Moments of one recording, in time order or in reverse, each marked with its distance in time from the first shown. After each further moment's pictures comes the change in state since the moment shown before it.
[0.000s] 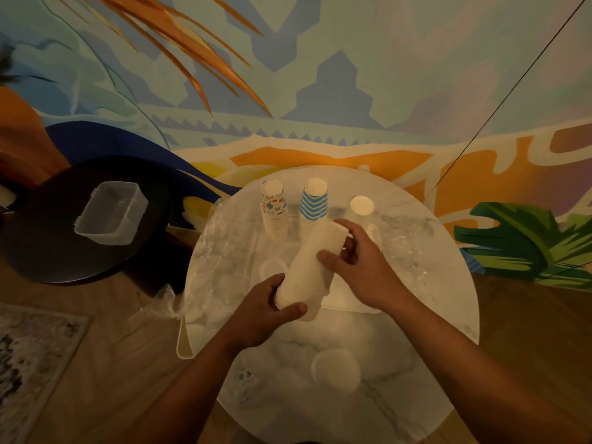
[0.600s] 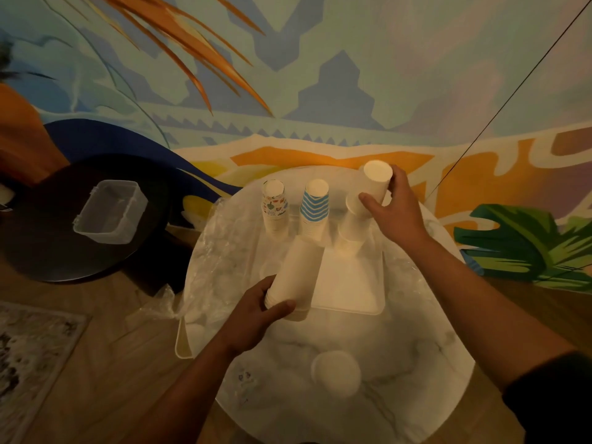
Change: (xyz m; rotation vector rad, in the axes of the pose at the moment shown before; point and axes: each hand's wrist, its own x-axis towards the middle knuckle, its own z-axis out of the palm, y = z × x) left_hand -0.006 -0.006 -0.004 -0.177 0.065 -0.030; right_hand 0.097 0.005 -0.082 -0.489 0.392 -0.215
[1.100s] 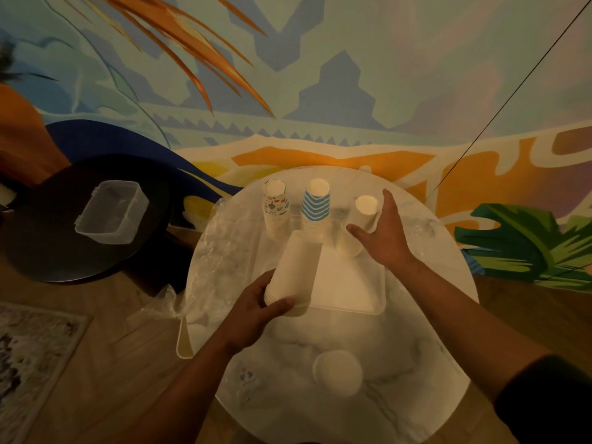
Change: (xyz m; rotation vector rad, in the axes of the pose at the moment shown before) left_hand 0.000 0.005 -0.005 -0.061 -0.012 0.015; right_hand -0.025 0.050 0.037 -0.172 -0.057 0.100
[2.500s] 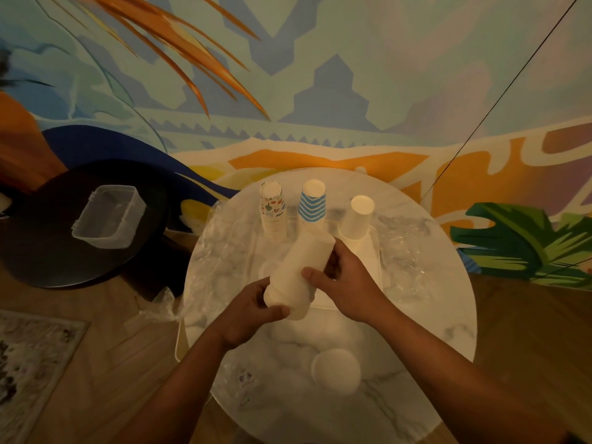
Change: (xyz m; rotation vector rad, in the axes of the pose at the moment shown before) left_hand 0.005 -0.003 -0.010 0.032 -0.142 -0.070; right_hand -0.118 -0.092 -0.002 0.616 -0.425 0.046
